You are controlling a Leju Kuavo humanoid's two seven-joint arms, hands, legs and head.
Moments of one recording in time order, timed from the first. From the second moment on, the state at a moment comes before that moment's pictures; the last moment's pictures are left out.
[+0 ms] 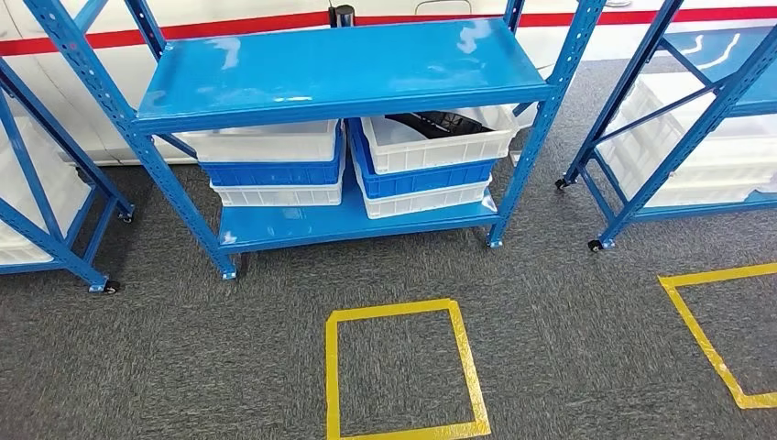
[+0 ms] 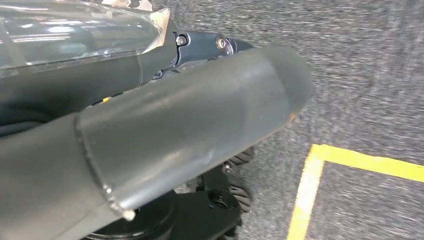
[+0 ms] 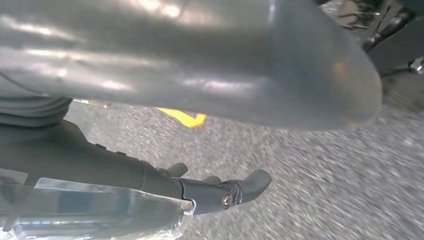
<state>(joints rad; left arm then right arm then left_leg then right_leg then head) -0.08 -0.28 1.17 -0.21 -0.60 0.08 -0.34 -0.08 -0.05 0.22 -0.16 0.62 0.06 0.13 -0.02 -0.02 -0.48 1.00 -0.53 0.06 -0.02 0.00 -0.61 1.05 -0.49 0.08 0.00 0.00</state>
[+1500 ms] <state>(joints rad) -0.08 -0.27 1.16 -0.20 -0.60 0.08 -0.34 -0.08 -0.04 0.20 -0.16 0.63 0.06 0.12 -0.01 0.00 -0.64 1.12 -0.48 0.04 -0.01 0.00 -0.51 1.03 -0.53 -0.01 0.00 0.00</state>
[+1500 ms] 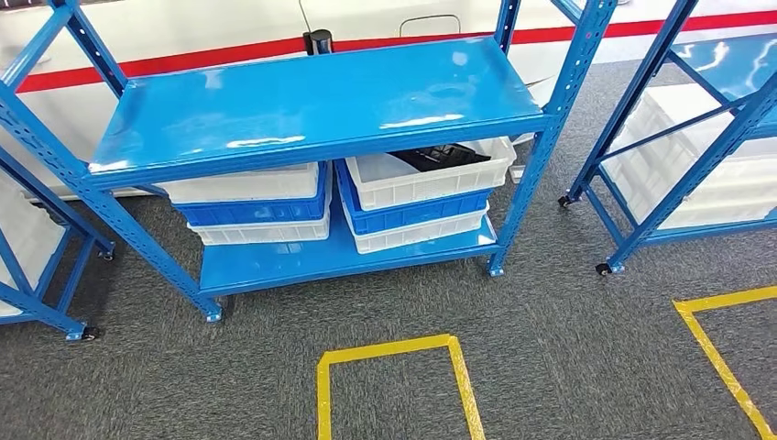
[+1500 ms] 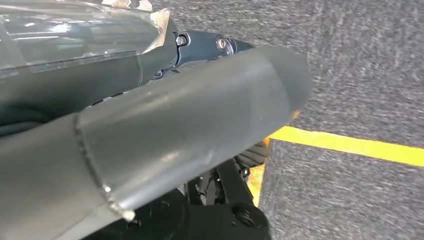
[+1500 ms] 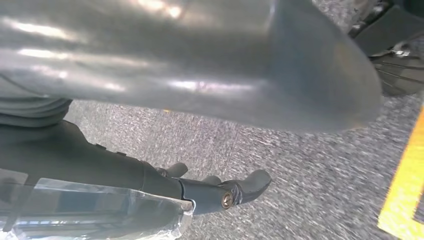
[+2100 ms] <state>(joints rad) -0.08 -0.27 1.15 -0.20 -0.61 0.06 -0.34 -0.07 -0.05 0.19 -0.16 0.63 0.05 0.12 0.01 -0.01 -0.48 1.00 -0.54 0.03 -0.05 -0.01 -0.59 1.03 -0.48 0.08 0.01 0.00</state>
